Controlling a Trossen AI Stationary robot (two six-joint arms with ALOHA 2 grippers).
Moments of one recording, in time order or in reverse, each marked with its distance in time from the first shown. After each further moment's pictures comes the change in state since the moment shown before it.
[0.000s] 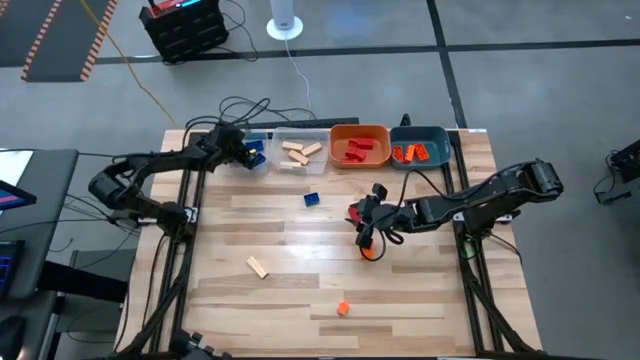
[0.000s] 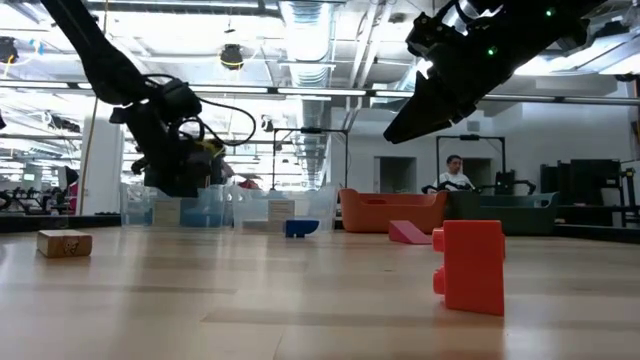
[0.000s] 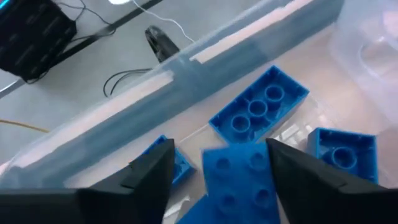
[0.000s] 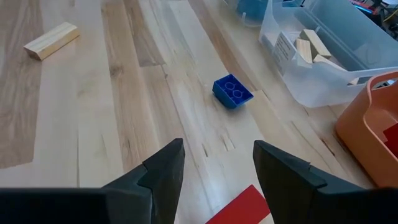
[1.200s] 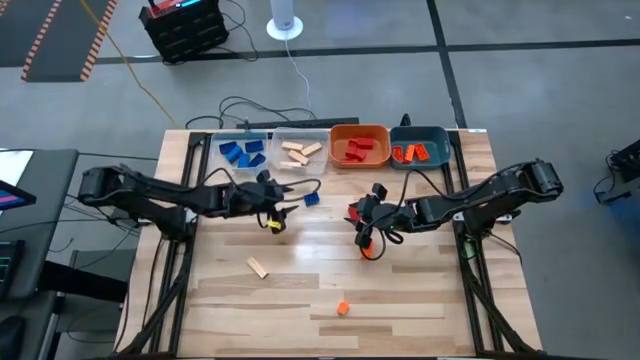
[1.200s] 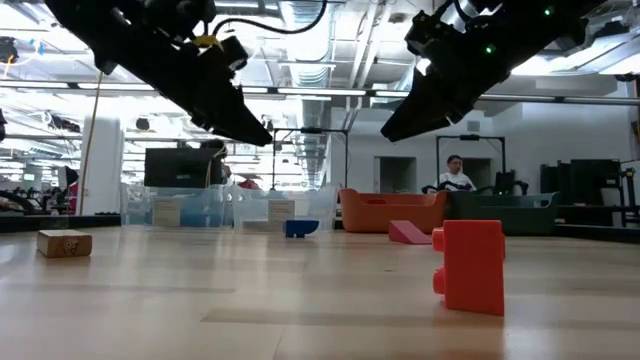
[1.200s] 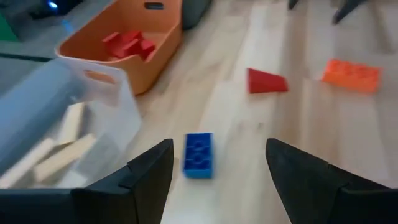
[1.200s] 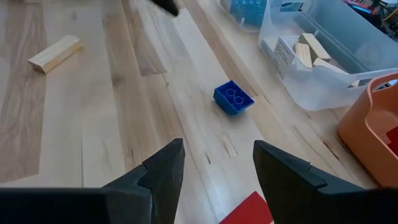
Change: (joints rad) left arm -0.889 -0.129 0.002 0.160 -0.065 -0.061; right arm -0.001 0.000 0.000 0.024 0.000 0.020
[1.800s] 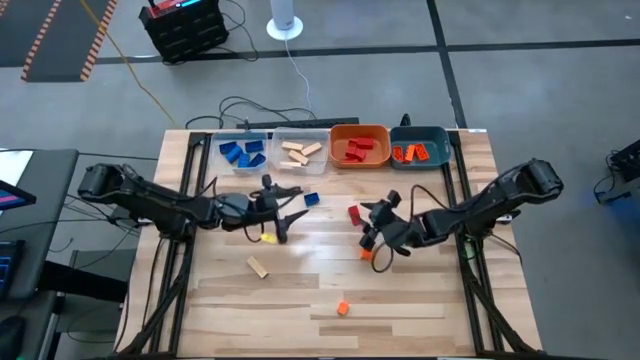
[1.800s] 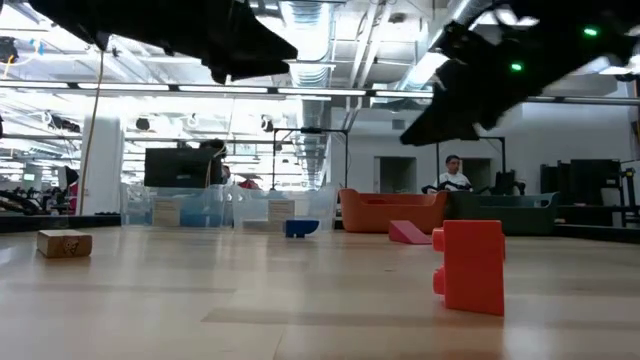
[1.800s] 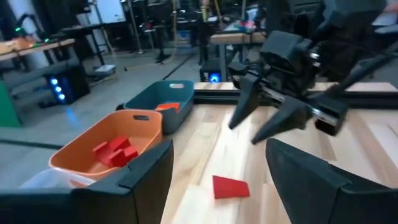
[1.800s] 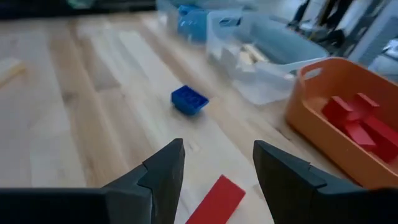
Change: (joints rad) left arm -0.182 0.000 0.000 0.405 -0.139 0.082; right arm 0.125 0.000 -0.153 0.179 0.358 0.114
